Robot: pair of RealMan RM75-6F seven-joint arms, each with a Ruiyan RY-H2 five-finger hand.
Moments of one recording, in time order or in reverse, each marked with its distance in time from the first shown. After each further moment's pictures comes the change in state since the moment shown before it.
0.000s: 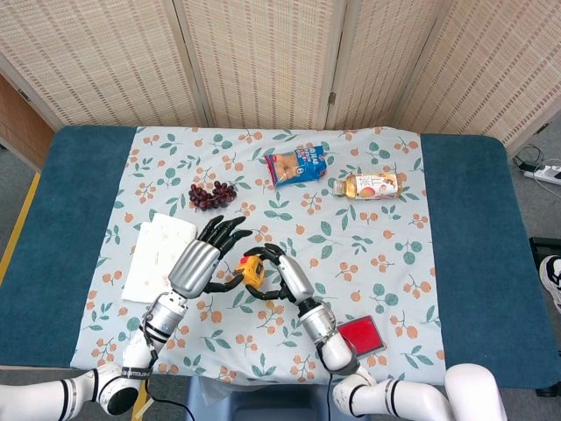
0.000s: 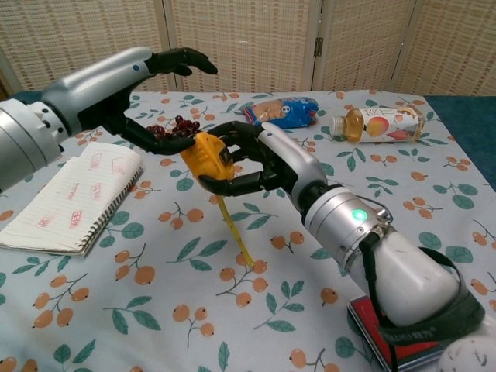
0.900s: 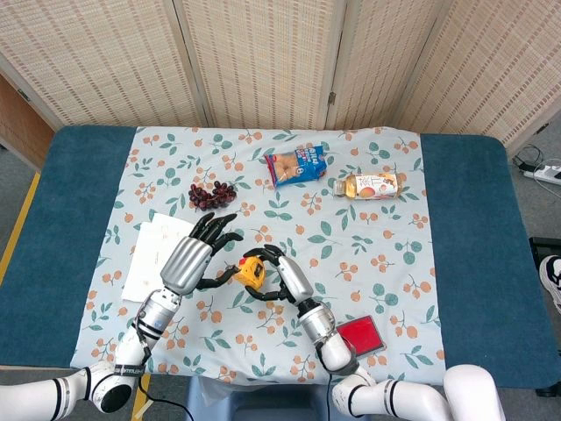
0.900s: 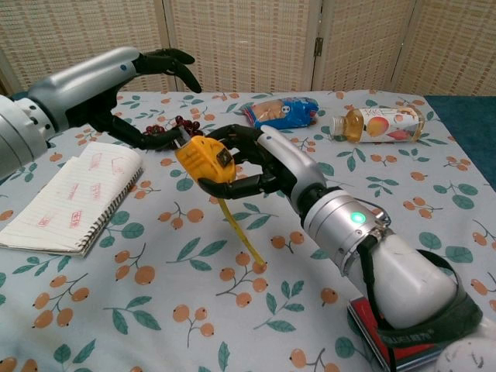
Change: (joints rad) left arm 0.002 0.037 0.007 0.003 -0.014 0.002 0.007; right arm -0.004 -0.009 0.005 0.017 0.001 -0.007 -0.002
